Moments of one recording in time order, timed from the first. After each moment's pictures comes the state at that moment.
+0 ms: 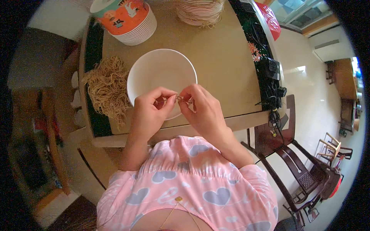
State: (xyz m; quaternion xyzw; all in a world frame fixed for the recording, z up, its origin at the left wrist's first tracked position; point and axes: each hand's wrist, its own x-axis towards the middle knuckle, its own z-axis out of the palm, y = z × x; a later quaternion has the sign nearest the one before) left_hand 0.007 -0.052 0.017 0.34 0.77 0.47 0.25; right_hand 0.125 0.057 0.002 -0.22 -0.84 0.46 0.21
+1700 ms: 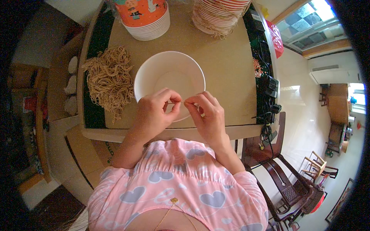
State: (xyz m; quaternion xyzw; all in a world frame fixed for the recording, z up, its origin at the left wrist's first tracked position) left_hand 0.003 -0.061 0.015 0.43 0.78 0.41 0.16; right_hand 0.123 0.058 -0.005 -0.19 -0.85 0.44 0.23
